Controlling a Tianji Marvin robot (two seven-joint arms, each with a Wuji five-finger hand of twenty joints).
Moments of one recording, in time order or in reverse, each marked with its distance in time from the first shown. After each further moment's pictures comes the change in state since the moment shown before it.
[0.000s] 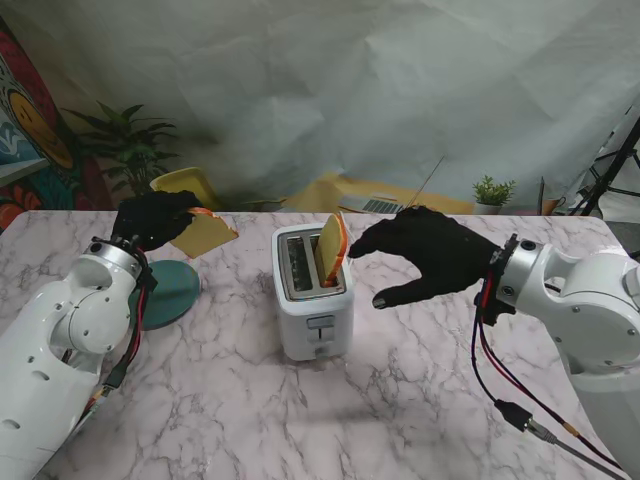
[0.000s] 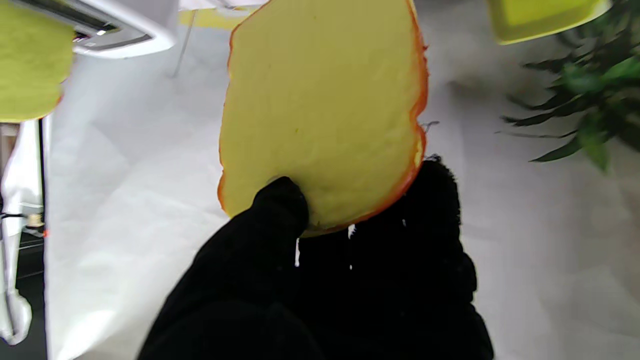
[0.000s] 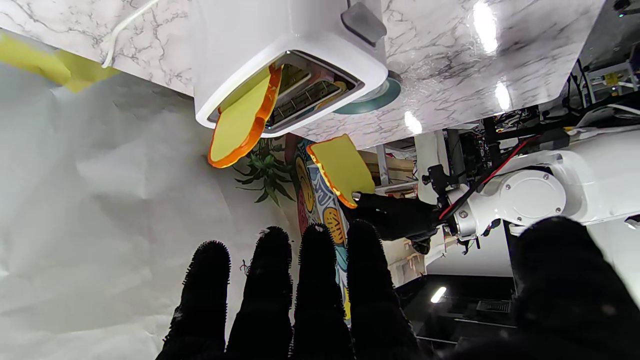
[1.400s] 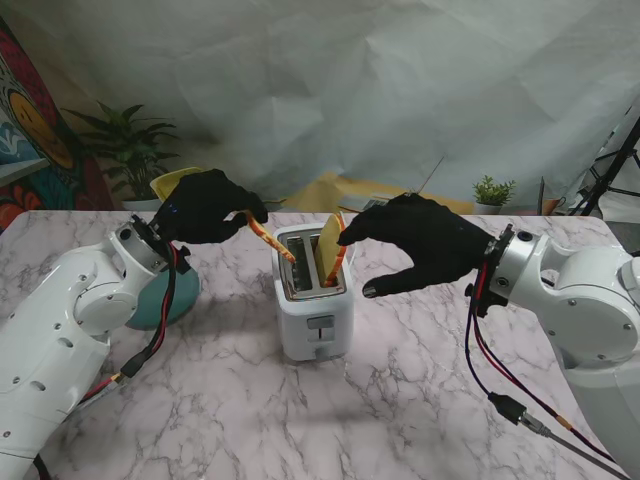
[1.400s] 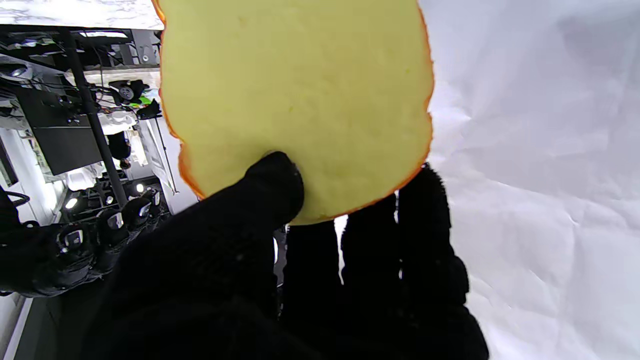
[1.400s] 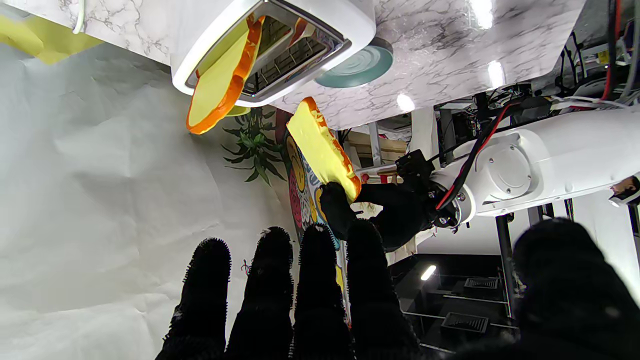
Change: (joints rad) left arm -0.160 0.007 0.111 0.122 0.113 -0.569 0.256; right arm 0.030 -0.007 -0.028 -0.014 0.024 0.025 -0.035; left_hand -0.184 -0.248 0.385 -0.095 0.121 -0.208 0.033 0.315 0.074 -0.110 0.015 0.031 0.062 -0.062 -0.178 0.120 -0.055 -0.049 -0.026 -0.115; right_hand -0.013 -0.001 0.015 0.000 -0.001 -0.001 0.048 -0.049 0.000 -0.001 0.000 0.000 0.000 -0.008 0.000 -0.014 0.011 0.000 0.039 -0.043
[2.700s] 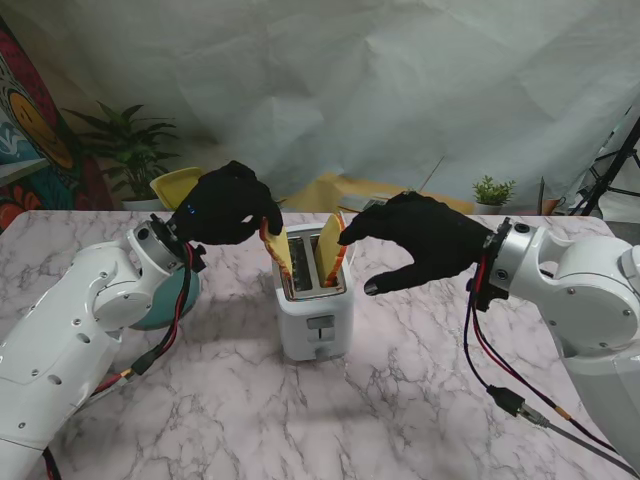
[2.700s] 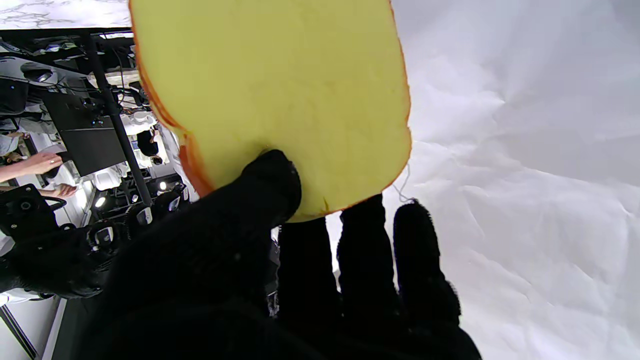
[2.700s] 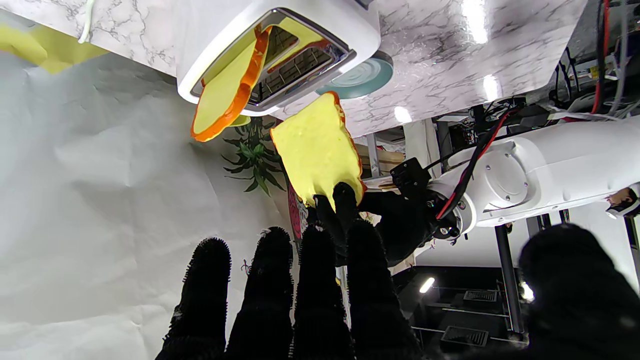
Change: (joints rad) left arm -0.047 0.001 0.082 0.023 0.043 0.004 0.072; right arm 0.048 0.008 -0.016 0.029 0.020 -0.004 0.050; left_hand -0.006 0.000 -0.011 0.000 0.037 -0.199 0.102 0.069 -0.001 -0.067 -0.029 -0.036 -0.143 -0.059 -0.062 -0.014 -0.271 -0.066 -0.064 0.076; right_hand -0.050 0.001 0.030 0.000 -0.010 0.000 0.012 -0.013 0.000 0.000 0.000 0.000 0.000 0.000 0.000 -0.004 0.000 0.000 0.009 -0.010
